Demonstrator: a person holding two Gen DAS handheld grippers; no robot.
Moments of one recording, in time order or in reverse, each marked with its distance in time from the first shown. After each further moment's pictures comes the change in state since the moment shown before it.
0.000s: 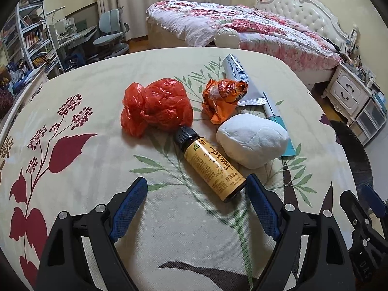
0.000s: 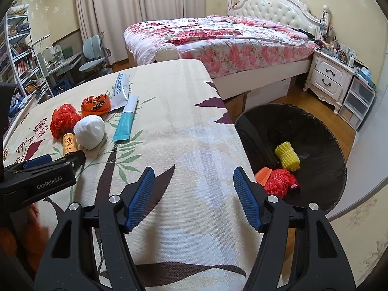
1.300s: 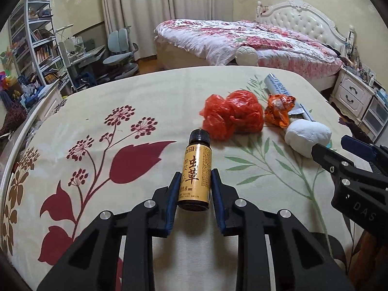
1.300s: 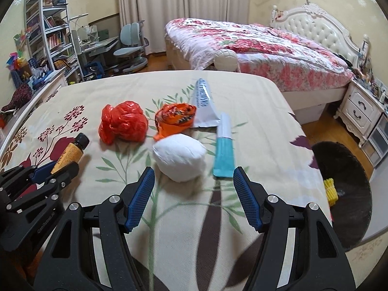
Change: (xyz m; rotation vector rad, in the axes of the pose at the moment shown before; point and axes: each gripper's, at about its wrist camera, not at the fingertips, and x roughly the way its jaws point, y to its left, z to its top) left arm -0.023 0.081 -0.010 0.049 -0.117 0.056; right arm 0.022 0.113 0.031 -0.190 -0.004 0.125
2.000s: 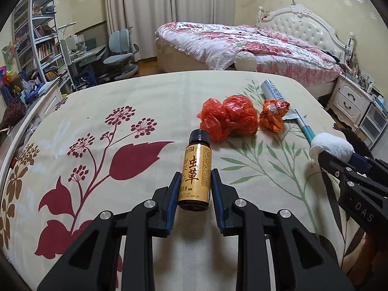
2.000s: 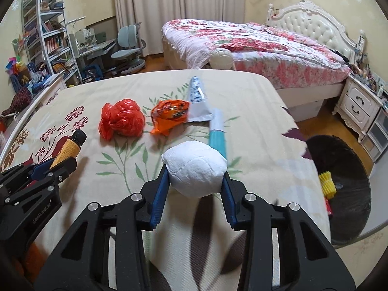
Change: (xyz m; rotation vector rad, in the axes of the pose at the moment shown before) left arm -0.013 -0.007 -0.004 -0.017 -0.029 -0.029; right arm -0.023 -0.018 -0.017 0.042 -0.009 -0.006
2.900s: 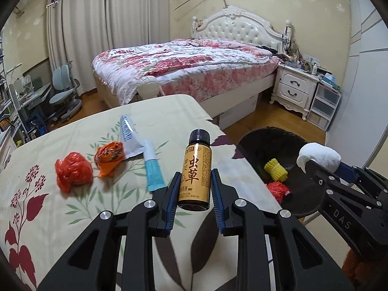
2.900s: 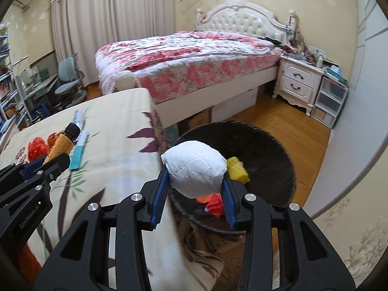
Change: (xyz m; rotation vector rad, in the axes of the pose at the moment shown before) left arm -0.020 -0.193 0.024 0.222 -0.103 -0.257; right arm -0.053 -0.173 -0.028 0.243 -0.086 -0.282
